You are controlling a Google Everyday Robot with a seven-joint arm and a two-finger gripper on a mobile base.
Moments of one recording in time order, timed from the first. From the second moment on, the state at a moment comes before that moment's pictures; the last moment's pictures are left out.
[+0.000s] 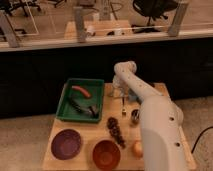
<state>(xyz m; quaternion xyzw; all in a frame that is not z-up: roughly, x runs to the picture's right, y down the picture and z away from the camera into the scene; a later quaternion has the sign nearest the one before) 0.080 0.018 1.020 -0.25 -0.10 0.00 0.96</state>
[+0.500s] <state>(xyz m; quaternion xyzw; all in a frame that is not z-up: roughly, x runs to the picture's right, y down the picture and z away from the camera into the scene) 0.081 0.018 1.018 -0.25 -0.10 0.00 0.96</state>
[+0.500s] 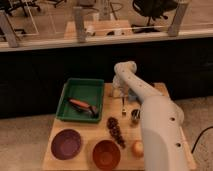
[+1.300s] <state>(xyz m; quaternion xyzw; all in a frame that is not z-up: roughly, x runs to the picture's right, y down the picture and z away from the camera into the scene) 0.098 -0.002 0.976 -0.21 -0.14 0.02 0.97</state>
